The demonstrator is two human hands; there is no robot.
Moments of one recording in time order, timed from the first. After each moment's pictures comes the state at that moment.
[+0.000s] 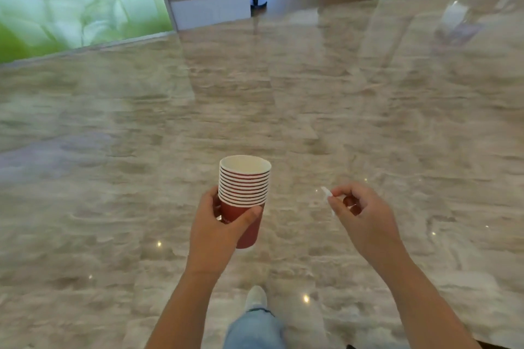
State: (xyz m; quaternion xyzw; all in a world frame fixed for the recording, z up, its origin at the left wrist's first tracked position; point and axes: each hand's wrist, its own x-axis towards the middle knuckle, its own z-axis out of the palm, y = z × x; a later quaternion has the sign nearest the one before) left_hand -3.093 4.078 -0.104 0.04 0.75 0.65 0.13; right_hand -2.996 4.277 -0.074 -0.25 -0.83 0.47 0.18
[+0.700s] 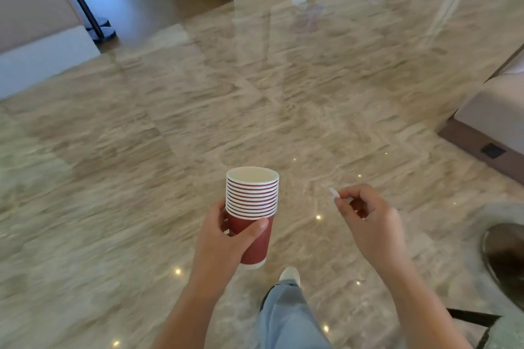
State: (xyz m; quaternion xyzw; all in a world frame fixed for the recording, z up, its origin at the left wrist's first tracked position) left_hand -3.280 4.420 -0.120 0.23 0.69 0.59 0.34; right_hand -3.102 4.548 -0.086 -0.46 -0.73 0.38 0.34
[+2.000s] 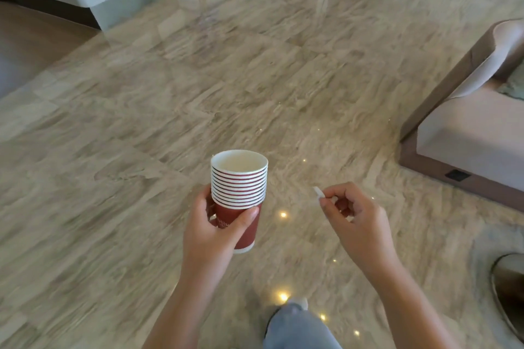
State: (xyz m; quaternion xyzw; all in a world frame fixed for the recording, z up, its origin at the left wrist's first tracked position) left_hand -3.606 5.190 -0.110 0.40 0.62 0.56 0.38; right_hand -3.401 5.220 -0.066 -0.57 -0.64 0.32 0.40
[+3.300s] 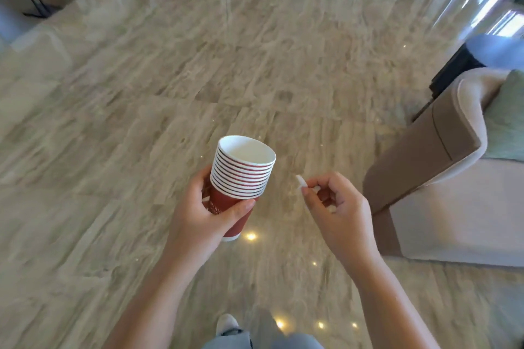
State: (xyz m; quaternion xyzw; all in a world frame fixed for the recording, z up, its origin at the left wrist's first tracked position) left_hand -3.458 6.103 -0.084 0.56 0.51 0.43 0.49; right_hand -3.267 6.052 -0.054 -0.65 -0.54 0.21 0.49
